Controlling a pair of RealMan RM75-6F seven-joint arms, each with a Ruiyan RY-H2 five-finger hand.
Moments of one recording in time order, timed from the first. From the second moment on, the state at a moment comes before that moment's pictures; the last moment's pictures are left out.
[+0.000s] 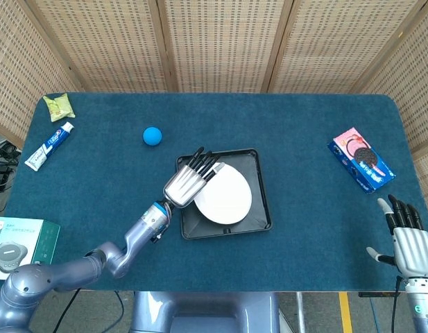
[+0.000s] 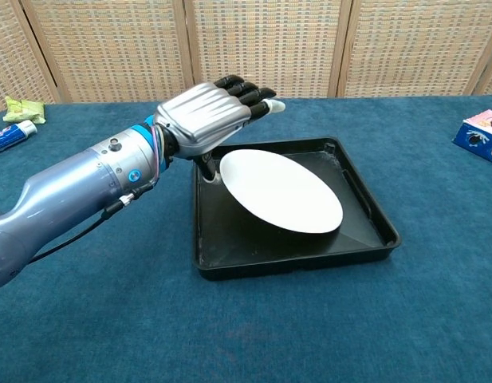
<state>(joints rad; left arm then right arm) -0.97 -1.89 -0.18 -0.96 1.46 1.03 0.49 0.08 -1.18 0.08 -1.50 -1.45 1.44 0.03</state>
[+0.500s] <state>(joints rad) -0.99 -1.91 -0.18 -0.92 1.44 0.99 0.52 0.08 -1.18 0.09 -1.49 -1.44 1.44 0.03</state>
